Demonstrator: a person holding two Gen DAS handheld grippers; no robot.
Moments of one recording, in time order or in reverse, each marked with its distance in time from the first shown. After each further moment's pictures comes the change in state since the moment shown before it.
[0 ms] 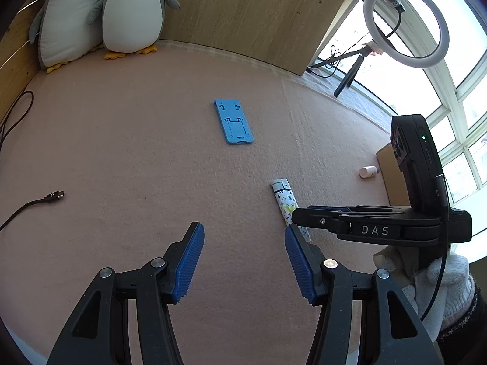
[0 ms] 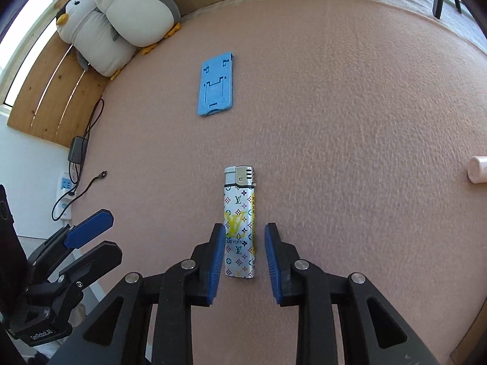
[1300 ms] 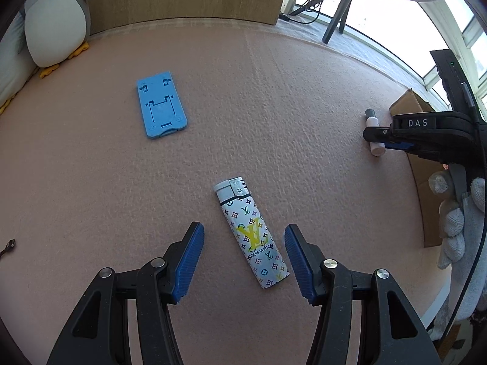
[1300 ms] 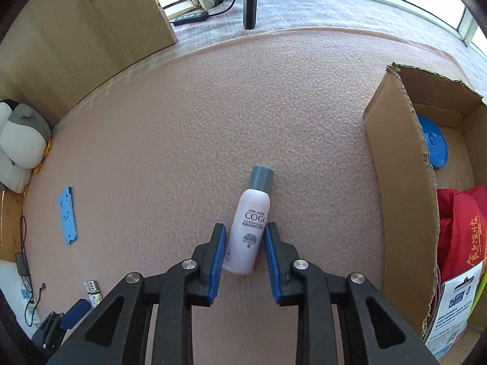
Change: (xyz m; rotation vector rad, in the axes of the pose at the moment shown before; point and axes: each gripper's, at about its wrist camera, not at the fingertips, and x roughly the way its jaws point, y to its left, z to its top) left arm 0.096 -0.073 0.021 0.158 0.164 0.088; right arm -0.042 -0.125 0.043 0.277 -0.149 -0.312
